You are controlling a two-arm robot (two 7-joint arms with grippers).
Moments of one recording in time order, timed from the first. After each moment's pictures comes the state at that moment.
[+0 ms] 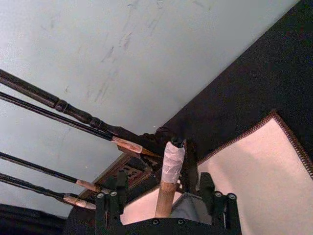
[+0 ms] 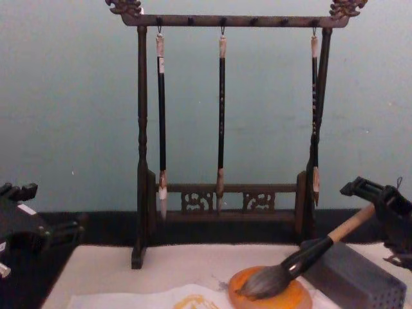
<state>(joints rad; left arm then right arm) -0.20 0.60 0.45 -1.41 -0.25 -0.12 0.03 0.36 0.29 -0.25 -1.18 1.27 0.29 0.08</state>
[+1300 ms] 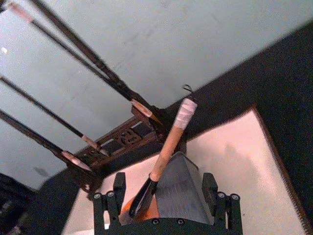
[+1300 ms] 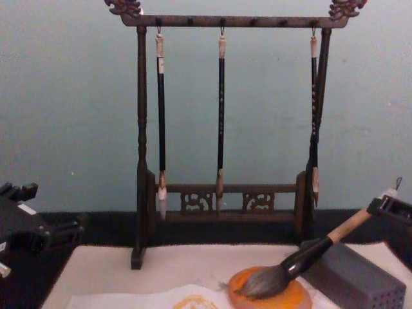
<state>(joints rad) -0.20 0.60 0.45 -1.41 -0.25 -0.12 0.03 0.11 0.48 -0.33 -1.55 1.18 0.14 -0.02</state>
